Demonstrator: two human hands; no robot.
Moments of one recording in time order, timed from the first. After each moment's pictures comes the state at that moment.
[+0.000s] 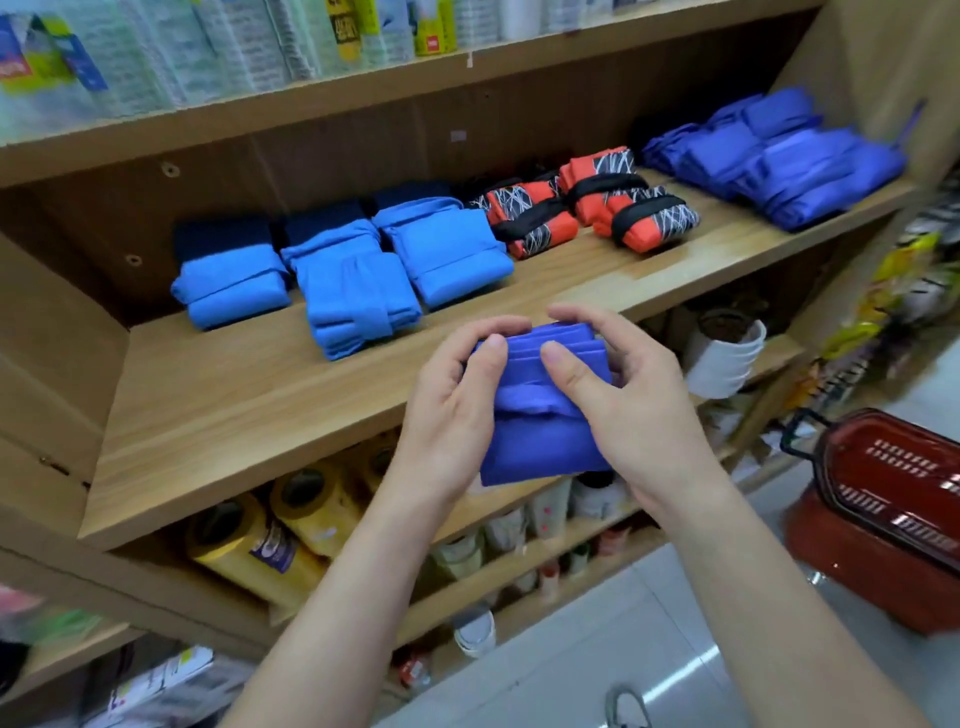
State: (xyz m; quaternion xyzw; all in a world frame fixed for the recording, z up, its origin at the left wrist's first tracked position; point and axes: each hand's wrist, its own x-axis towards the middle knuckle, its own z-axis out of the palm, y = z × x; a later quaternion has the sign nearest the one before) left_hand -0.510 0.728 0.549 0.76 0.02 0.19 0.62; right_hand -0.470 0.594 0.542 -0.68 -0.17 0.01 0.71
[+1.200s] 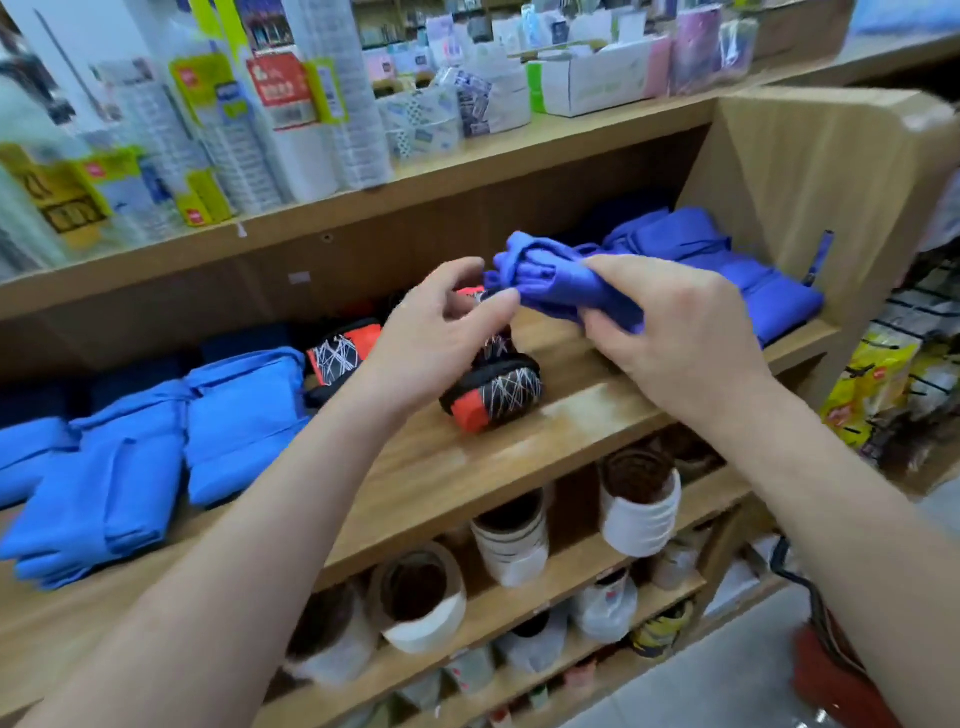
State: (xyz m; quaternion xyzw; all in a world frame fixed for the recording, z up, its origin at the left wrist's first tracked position) left_hand -0.257 0.618 0.634 0.88 0.06 0.14 0.46; right_hand -0.194 0.426 0.605 -0.82 -0.33 -0.37 0.28
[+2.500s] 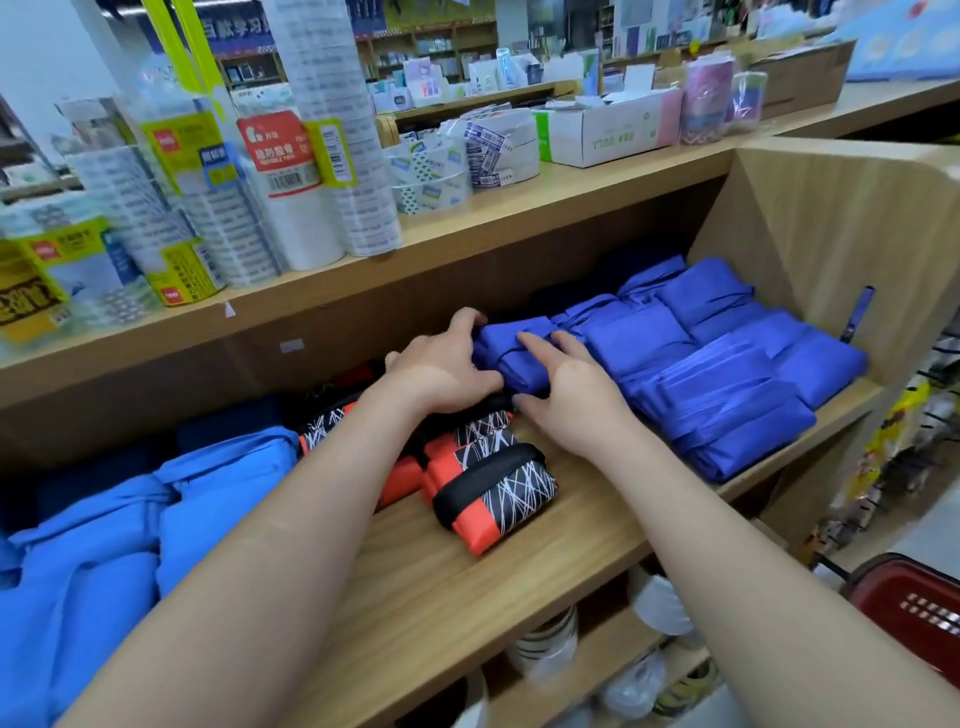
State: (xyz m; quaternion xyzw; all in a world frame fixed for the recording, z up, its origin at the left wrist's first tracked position) left_hand -0.137 0.687 0.614 0.99 0.08 0.02 0.12; right_hand -0.120 0.531 0.566 -0.93 -0.21 -0.03 0.31
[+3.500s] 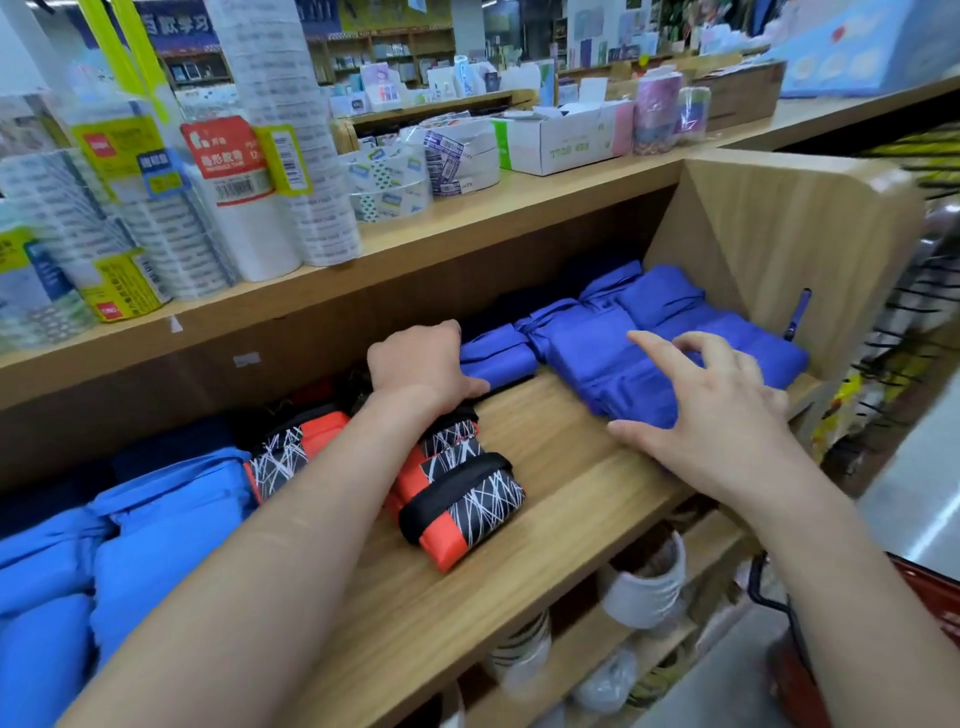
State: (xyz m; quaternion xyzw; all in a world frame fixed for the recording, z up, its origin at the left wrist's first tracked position) left_hand -0.118 0.669 0.608 0.99 0.08 0.11 -0.03; right_hand -0.164 0.417 0.582 -0.98 -0.06 -0.14 0.15
